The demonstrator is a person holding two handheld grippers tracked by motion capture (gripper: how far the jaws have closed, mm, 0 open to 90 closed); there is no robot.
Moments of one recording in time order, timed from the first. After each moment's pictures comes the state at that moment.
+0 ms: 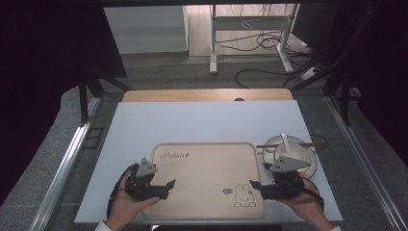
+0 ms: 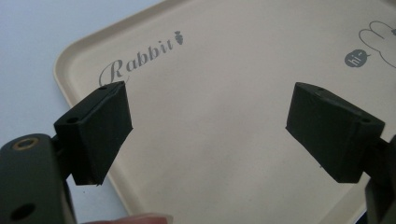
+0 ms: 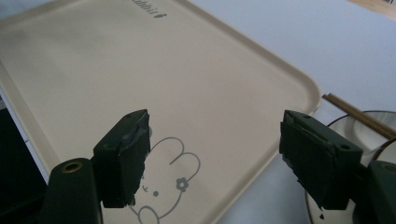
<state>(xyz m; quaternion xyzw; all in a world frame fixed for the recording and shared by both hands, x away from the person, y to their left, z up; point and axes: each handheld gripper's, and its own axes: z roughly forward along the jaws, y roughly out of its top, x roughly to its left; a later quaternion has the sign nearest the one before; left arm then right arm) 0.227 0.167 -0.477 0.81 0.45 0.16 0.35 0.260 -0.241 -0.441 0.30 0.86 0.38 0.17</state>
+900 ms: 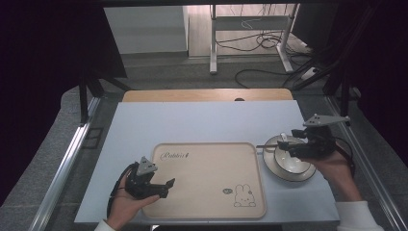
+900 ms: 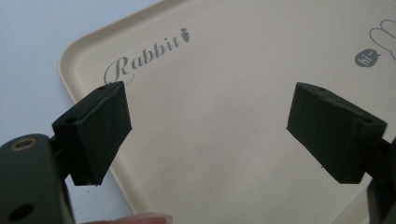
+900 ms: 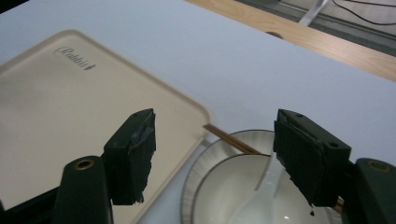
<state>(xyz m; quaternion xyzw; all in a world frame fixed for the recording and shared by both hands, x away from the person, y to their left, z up) 0.230 0.168 -0.479 0.81 0.45 0.16 0.35 0.331 -0.304 -0.366 0.39 0.82 0.38 0.18</state>
